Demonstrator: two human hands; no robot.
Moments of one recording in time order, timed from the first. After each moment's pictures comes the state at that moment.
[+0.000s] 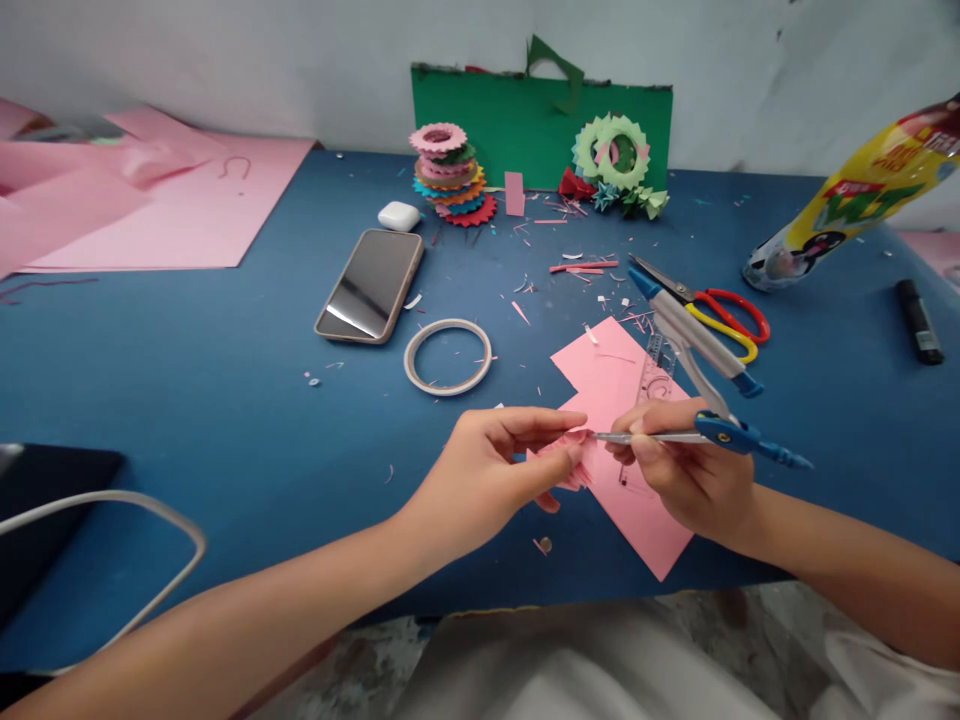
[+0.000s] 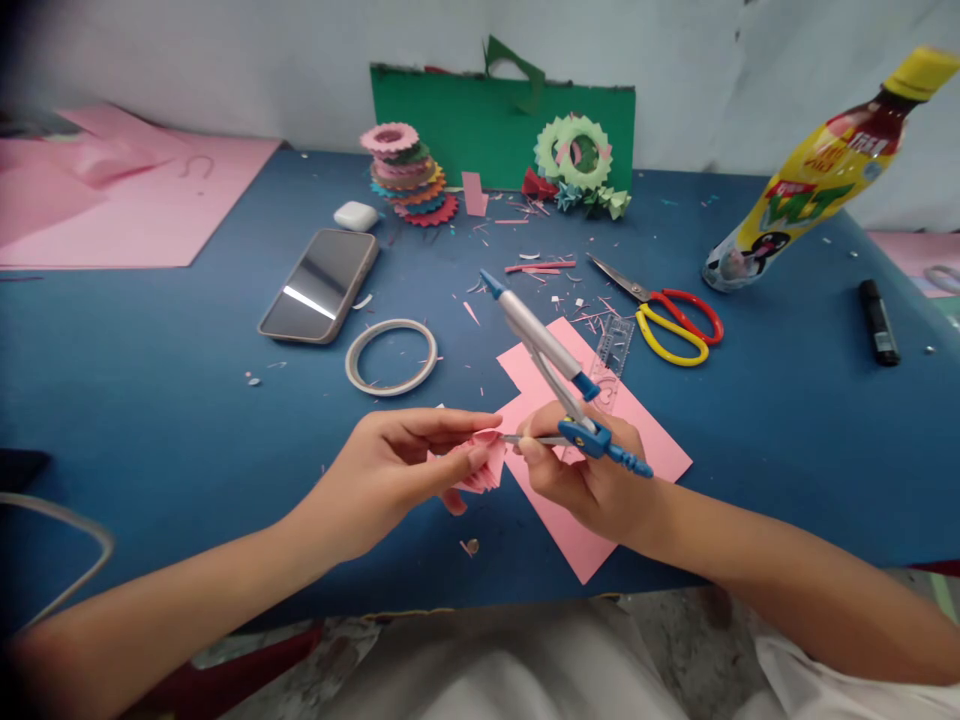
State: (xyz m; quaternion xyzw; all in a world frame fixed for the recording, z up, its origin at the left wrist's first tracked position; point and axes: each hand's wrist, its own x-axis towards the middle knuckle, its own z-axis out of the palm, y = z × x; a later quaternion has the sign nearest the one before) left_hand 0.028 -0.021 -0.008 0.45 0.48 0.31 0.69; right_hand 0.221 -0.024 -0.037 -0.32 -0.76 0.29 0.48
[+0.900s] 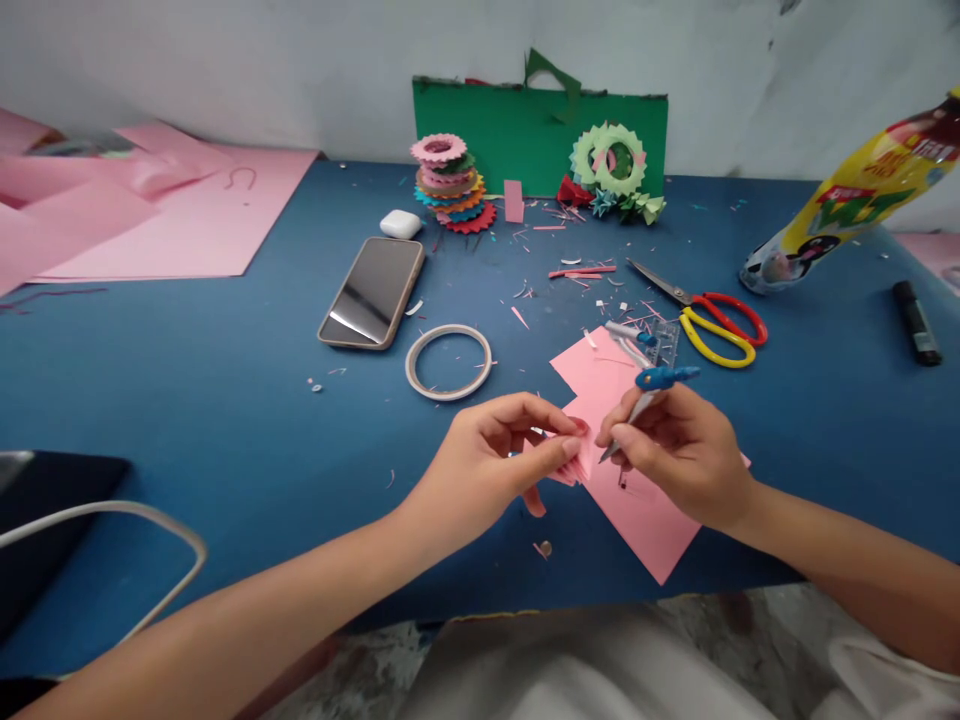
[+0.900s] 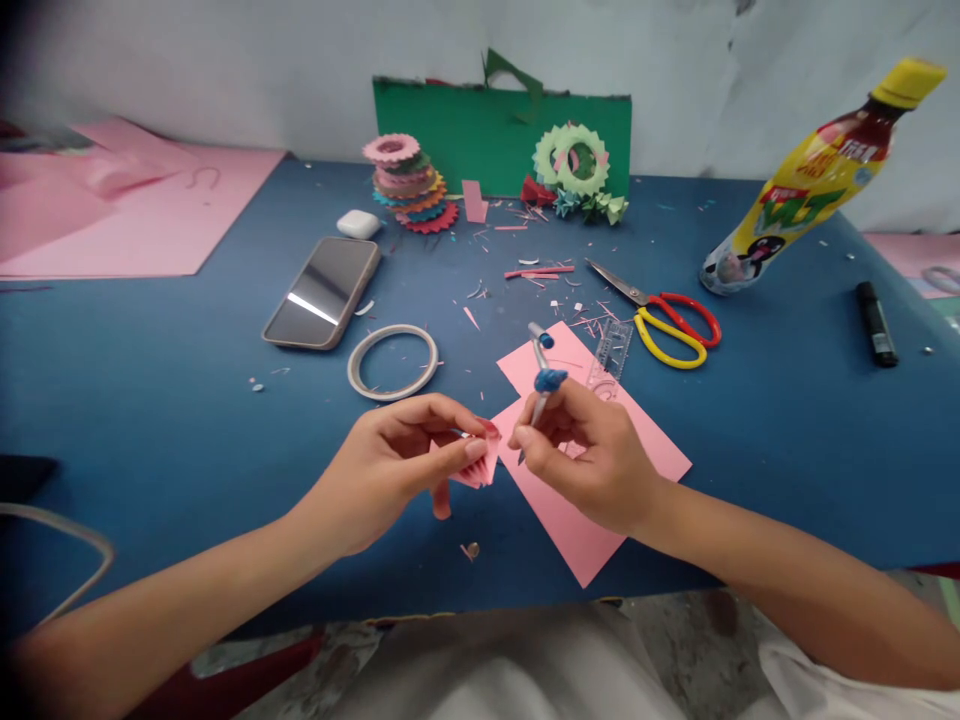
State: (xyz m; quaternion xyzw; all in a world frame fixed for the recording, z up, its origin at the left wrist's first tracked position) left_hand 0.024 -0.017 -0.012 0.47 0.44 0.34 0.69; right_hand 0.218 -0.022 -0.026 -0.40 -0.66 0.47 0.44
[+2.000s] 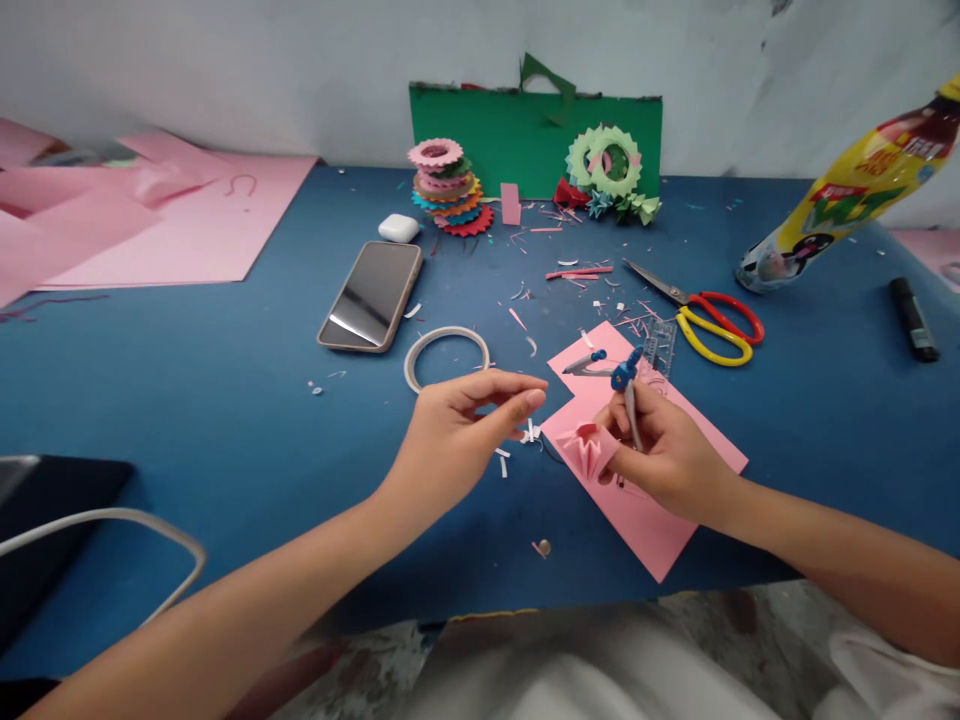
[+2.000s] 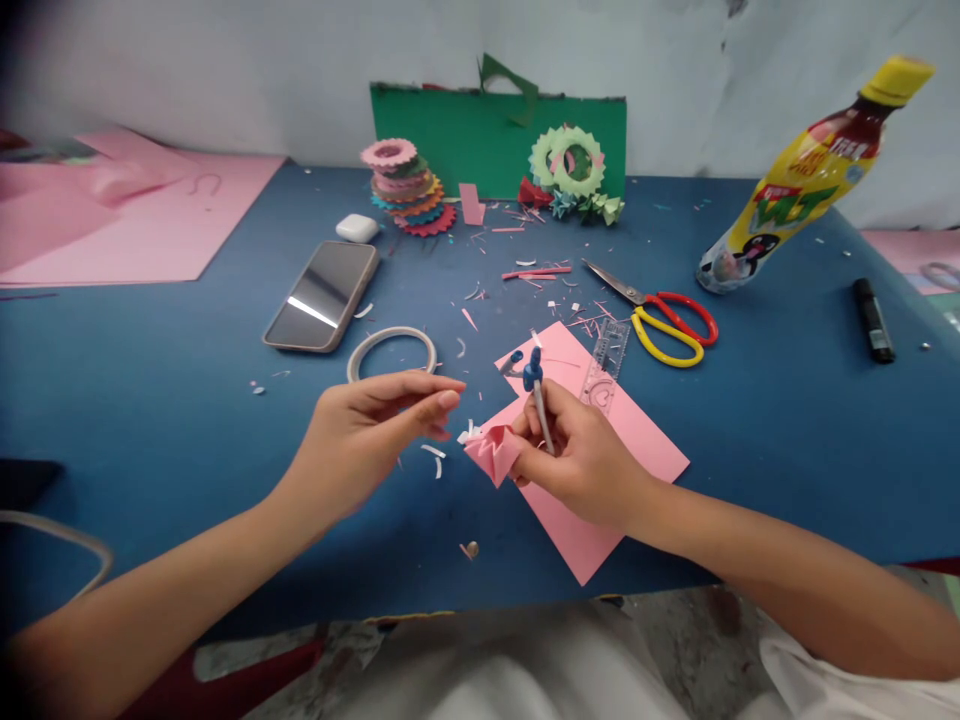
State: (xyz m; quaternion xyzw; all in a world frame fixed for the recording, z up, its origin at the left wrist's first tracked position) left_hand 0.013 -0.002 -0.013 0.56 0.52 0.39 0.51; right_hand 0.211 -0.020 -0.029 -0.41 -0.58 0.59 0.37
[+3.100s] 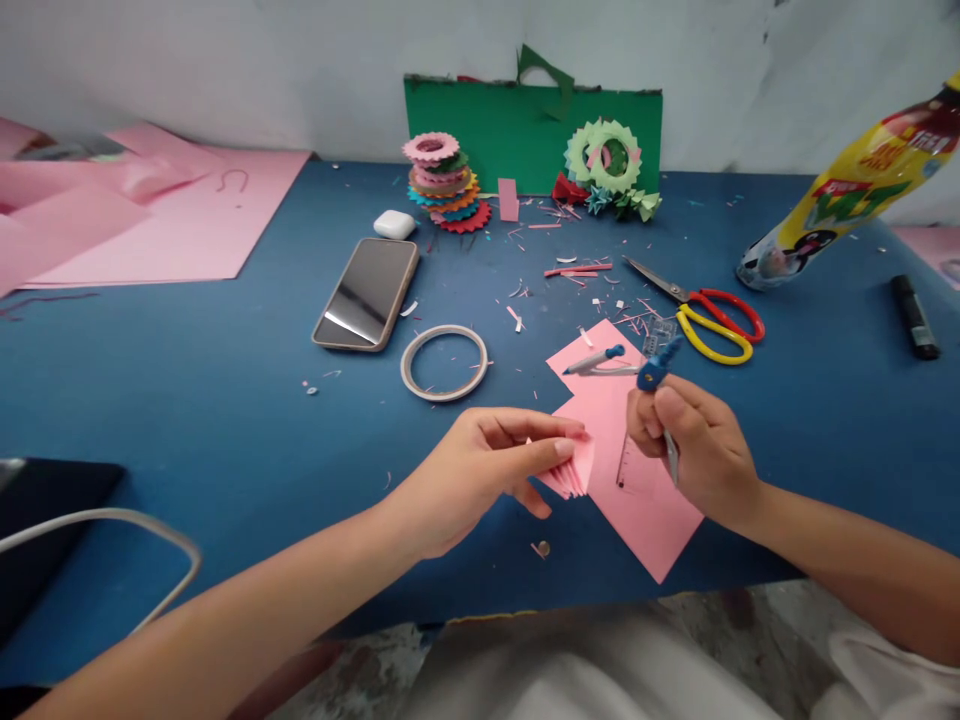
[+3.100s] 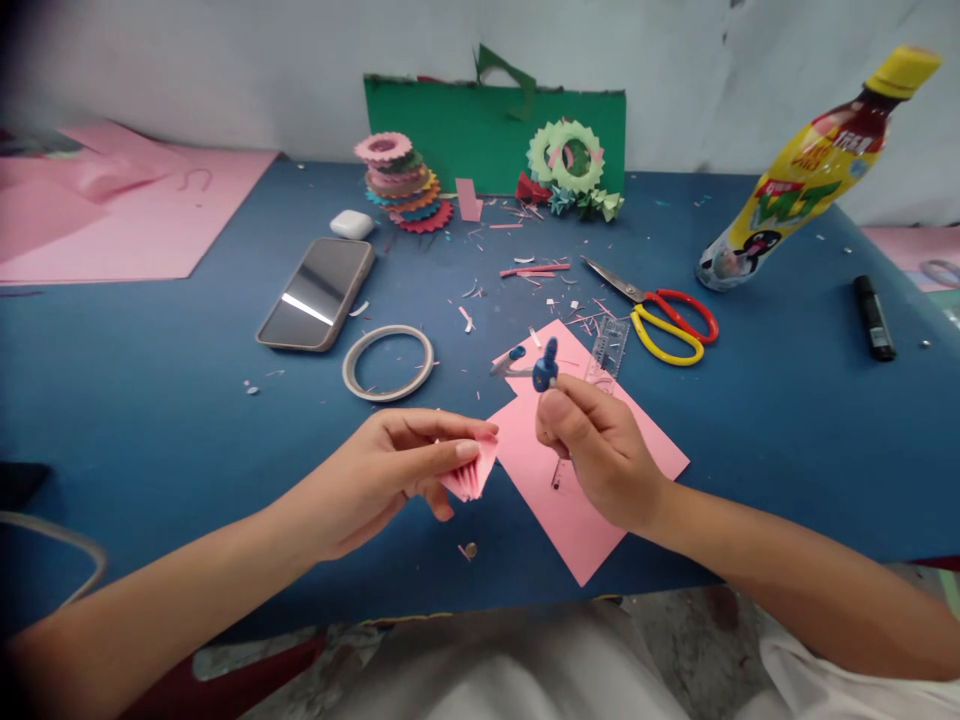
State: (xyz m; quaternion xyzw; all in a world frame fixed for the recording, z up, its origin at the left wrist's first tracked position) left_hand 0.023 -0.013 -0.009 0.39 0.46 0.27 0.75; right_hand 0.220 -0.017 -0.029 -0.35 -0.57 0.55 0.50
